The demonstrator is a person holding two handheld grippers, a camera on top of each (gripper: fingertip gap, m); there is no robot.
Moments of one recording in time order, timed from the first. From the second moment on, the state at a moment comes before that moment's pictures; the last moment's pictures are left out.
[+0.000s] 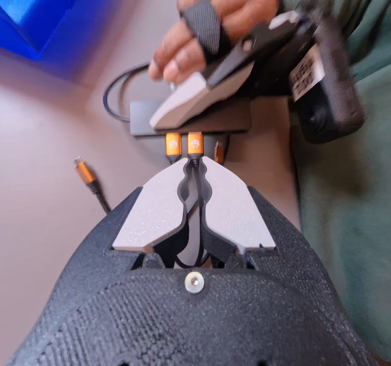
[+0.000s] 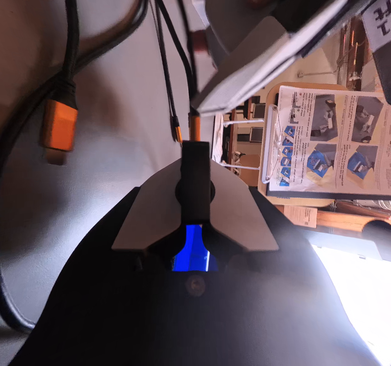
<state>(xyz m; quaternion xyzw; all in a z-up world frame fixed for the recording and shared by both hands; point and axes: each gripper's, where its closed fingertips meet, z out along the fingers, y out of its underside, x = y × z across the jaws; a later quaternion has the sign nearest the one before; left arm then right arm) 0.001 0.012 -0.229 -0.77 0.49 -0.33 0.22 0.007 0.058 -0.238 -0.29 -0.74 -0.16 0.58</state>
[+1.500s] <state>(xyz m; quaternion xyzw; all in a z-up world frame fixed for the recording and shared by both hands) -0.035 0.026 -0.175 -0.69 0.56 -0.10 0.44 -0.027 0.023 -0.178 -0.54 -0.75 0.29 0.26</state>
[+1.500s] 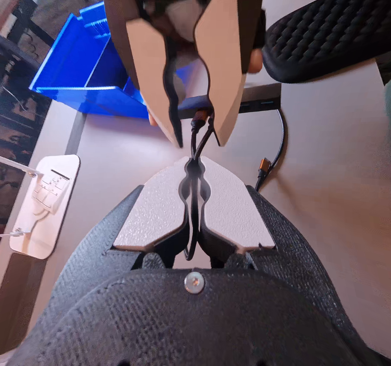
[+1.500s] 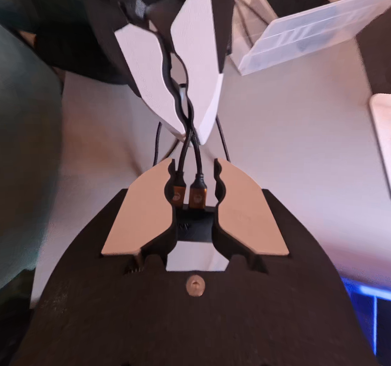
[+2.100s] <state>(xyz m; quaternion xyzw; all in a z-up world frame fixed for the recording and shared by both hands) -0.115 0.041 -0.091 -0.63 0.36 -0.15 0.67 0.047 0.158 -0.034 -0.59 -0.65 0.17 0.45</state>
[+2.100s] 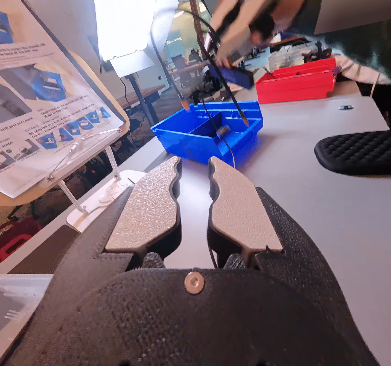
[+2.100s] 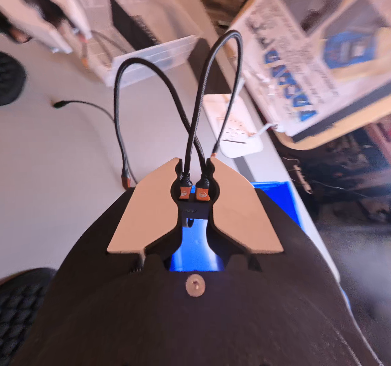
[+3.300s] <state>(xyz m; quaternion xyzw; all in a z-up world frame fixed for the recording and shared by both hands) -0.107 0.062 -0.209 -0.73 0.42 -0.13 0.53 0.122 0.398 -0.174 -0.79 -0.52 0.00 0.33</state>
